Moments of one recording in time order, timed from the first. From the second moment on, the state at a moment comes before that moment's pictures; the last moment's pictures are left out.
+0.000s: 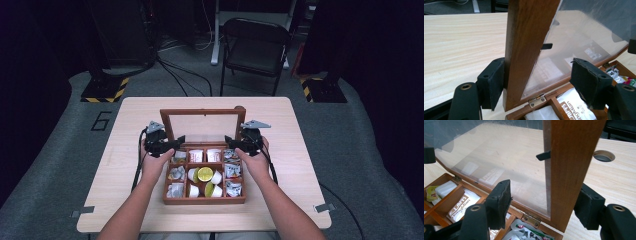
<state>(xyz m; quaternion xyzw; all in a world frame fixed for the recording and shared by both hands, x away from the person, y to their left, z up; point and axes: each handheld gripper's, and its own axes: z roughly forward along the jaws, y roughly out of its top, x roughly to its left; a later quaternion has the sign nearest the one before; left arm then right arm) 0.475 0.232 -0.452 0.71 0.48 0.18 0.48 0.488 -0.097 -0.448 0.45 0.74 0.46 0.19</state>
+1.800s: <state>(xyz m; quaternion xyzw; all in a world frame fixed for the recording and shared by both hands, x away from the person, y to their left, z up) 0.490 0.221 -0.469 0.70 0.51 0.18 0.46 0.502 -0.089 -0.455 0.47 0.74 0.44 0.20</state>
